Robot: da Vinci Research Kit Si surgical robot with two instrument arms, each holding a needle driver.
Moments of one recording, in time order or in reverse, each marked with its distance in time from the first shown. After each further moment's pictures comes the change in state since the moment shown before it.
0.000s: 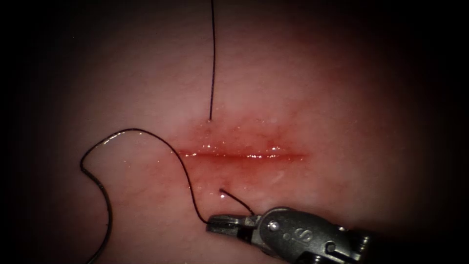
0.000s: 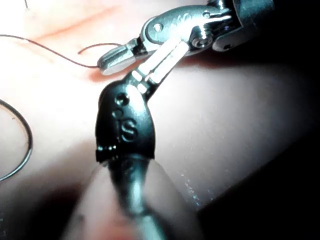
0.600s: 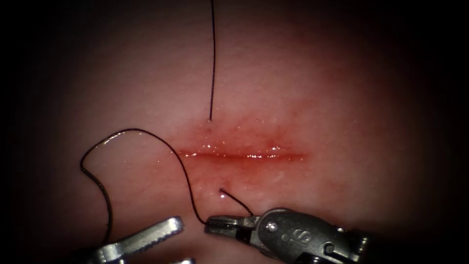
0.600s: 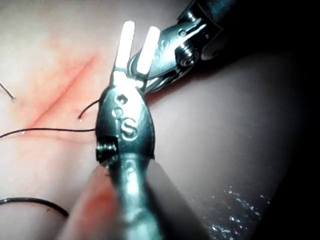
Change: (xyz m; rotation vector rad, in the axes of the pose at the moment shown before) right arm 0.000 0.000 0.000 0.001 0.001 0.000; left arm -0.002 -0.003 0.005 0.127 -0.191 0.070
